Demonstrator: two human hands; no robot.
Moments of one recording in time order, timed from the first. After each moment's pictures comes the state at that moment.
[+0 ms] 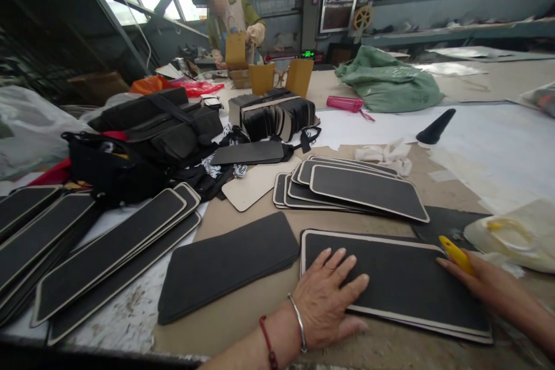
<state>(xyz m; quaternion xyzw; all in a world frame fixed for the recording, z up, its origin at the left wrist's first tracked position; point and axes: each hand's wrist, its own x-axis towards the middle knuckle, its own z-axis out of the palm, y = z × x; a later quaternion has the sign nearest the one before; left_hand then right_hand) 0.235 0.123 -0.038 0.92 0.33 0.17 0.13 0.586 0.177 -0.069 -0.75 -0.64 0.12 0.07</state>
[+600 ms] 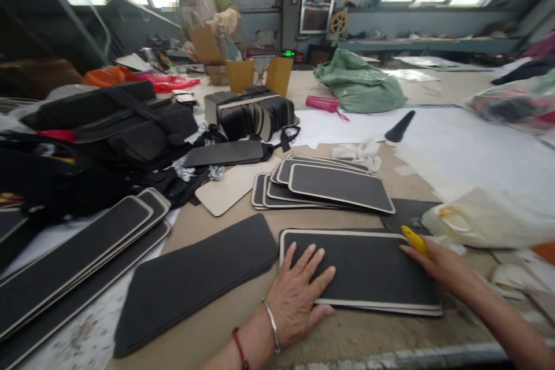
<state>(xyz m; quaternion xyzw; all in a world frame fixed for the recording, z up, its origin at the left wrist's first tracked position) 0.231 0.124 -0.057 0.92 0.35 0.13 0.10 0.570 0.170 -0.051 -0.75 -0.64 0.15 0.06</state>
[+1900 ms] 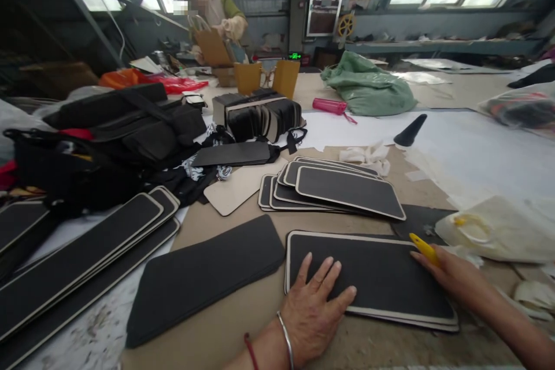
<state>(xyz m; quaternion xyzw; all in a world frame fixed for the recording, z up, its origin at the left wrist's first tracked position) 0.245 0.111 -0.064 0.93 0.34 0.16 -0.03 0.589 0.173 -0.076 -0.73 -0.67 0.11 0.04</state>
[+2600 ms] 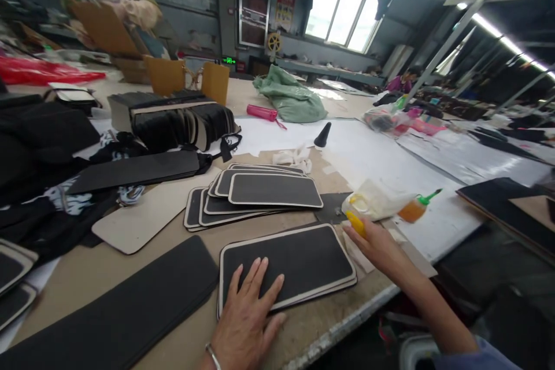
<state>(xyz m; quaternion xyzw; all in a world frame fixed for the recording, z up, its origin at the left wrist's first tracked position) 0.247 0.119 -0.072 0.91 0.35 0.21 -0.04 0.546 0.135 0.018 -0.79 -0.61 0.05 0.05</state>
